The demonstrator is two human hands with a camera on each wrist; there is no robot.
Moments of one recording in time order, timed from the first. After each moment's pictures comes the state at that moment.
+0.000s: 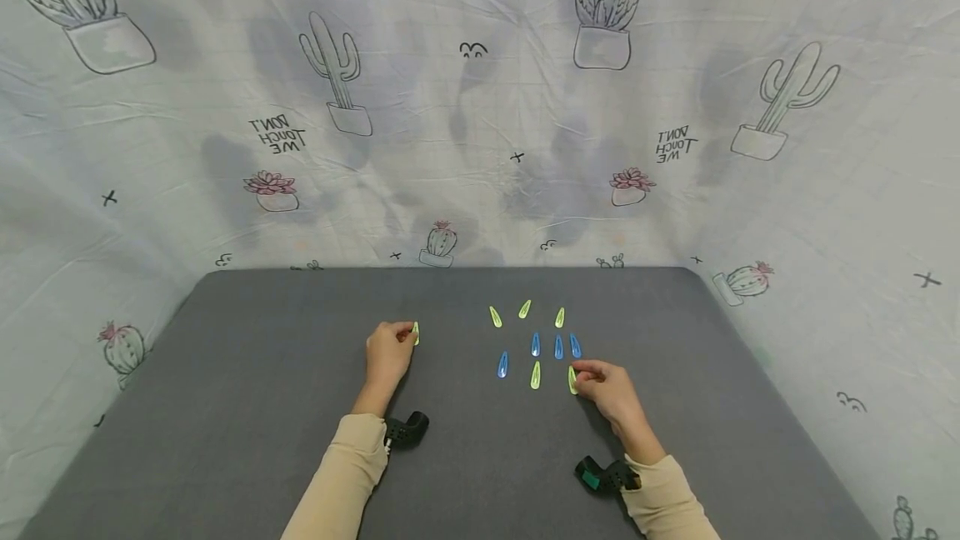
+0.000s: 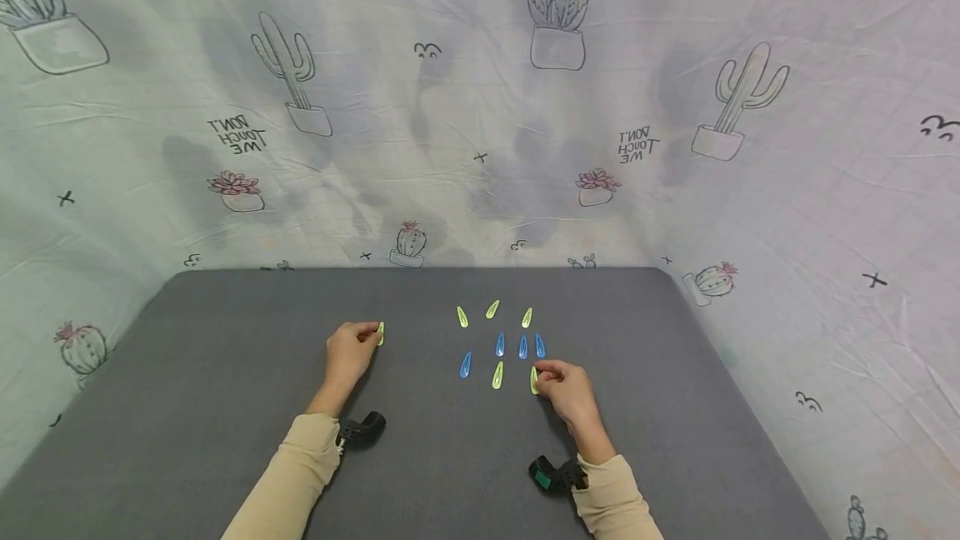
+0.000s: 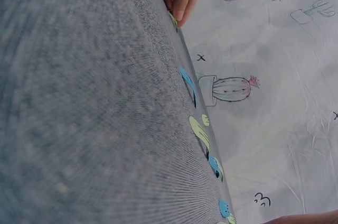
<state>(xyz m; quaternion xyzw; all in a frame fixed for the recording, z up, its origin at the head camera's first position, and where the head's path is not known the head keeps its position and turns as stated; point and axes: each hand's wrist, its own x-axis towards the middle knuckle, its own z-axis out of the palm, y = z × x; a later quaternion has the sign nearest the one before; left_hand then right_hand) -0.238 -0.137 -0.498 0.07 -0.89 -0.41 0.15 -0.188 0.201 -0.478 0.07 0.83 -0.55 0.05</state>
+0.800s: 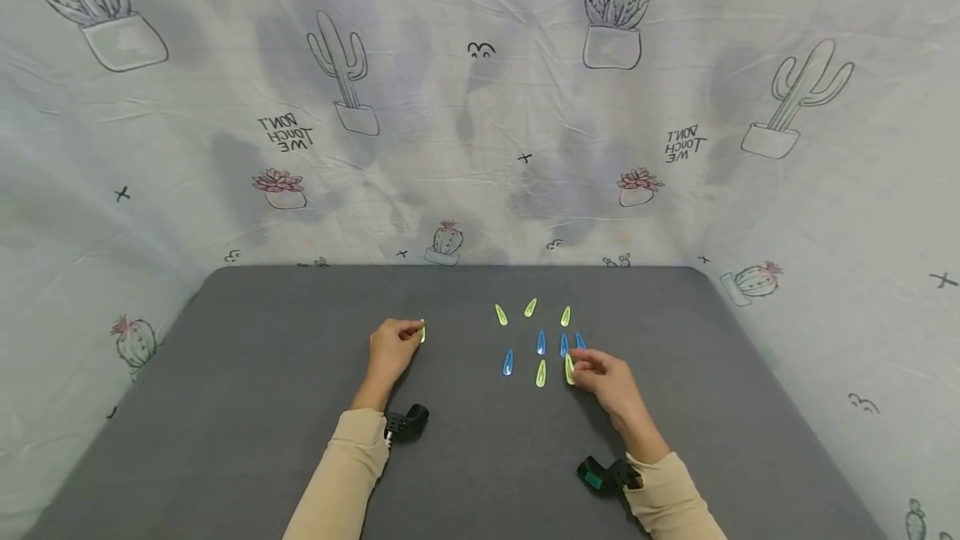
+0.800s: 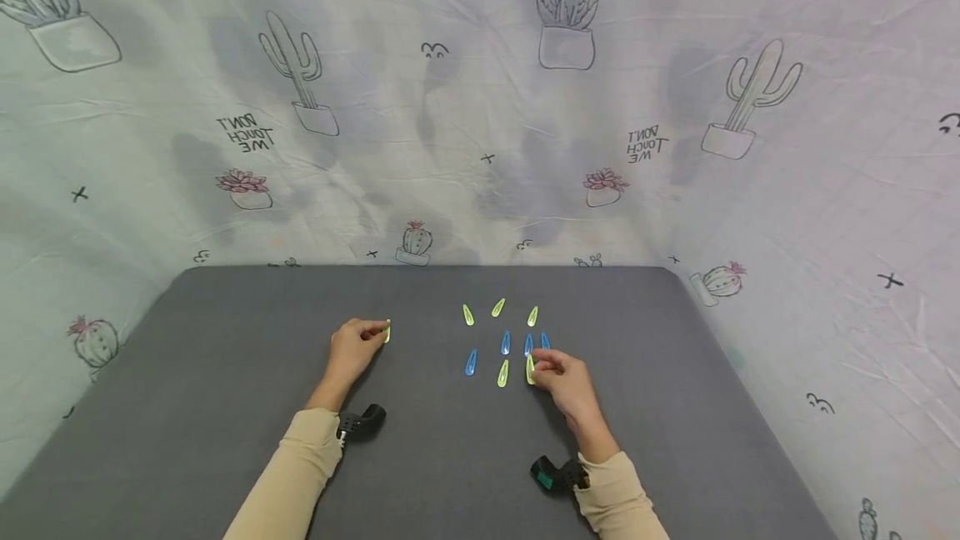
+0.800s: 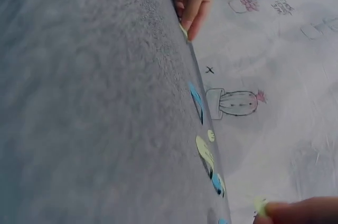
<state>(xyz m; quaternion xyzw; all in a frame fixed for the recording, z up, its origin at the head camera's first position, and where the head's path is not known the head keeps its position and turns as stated) -0.243 -0.150 -0.503 0.03 -0.89 -0.43 0.13 -0.198 0.193 -0.476 0.05 0.79 -0.60 0.04</state>
